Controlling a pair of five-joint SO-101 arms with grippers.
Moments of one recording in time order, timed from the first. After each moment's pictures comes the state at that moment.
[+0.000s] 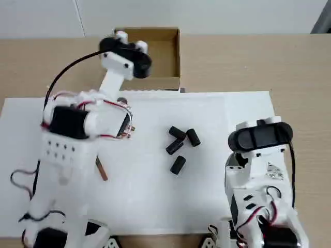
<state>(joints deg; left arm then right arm) 11.5 -24.9 2.4 93.2 -3.6 -0.4 -85.2 45.5 85.9 3.8</state>
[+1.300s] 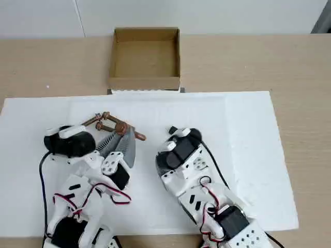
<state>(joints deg) 19.5 -102.9 77.7 48.2 32.0 -40.4 -89.2 82.7 43.0 -2.4</state>
